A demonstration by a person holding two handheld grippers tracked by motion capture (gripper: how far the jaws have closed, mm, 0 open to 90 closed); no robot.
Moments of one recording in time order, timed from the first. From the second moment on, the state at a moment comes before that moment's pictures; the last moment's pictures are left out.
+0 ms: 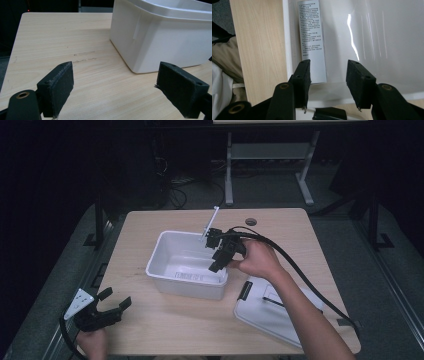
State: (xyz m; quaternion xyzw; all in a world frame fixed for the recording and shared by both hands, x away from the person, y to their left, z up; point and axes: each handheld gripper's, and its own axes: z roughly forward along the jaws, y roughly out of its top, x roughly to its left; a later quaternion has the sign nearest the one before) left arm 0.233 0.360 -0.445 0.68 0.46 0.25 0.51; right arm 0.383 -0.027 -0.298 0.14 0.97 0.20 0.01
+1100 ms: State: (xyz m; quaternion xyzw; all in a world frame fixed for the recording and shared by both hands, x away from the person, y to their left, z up) left arm 0.233 0.359 -0.446 0.68 0.46 0.25 0.51; right arm 0.363 -0.120 -0.305 0.21 0.96 0.20 0.02
